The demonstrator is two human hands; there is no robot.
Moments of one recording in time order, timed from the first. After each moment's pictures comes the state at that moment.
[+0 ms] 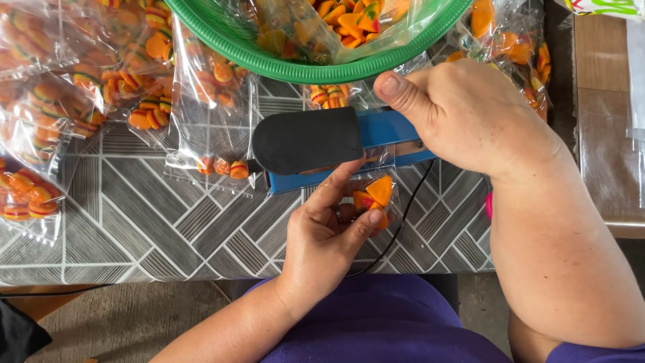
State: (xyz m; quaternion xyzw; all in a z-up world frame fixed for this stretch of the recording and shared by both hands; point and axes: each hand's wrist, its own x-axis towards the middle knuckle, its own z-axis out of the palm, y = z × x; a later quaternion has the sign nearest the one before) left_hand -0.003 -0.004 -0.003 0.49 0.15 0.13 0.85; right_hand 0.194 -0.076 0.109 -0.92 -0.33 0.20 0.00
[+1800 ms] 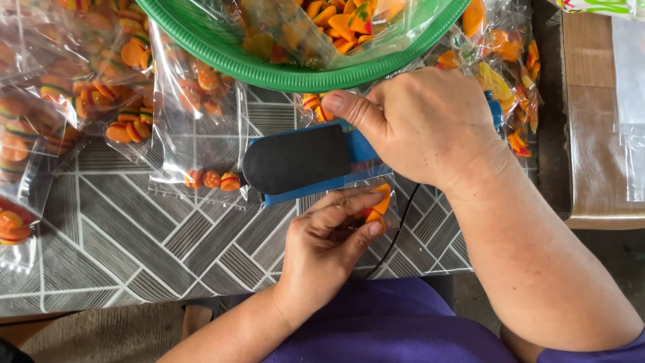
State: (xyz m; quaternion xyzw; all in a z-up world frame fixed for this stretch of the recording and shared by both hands) left_hand 0.002 0.011 0.003 0.61 0.07 0.15 0.78; right_hand 0.177 -0.046 0.093 -0.93 -0.34 0.11 -0.08
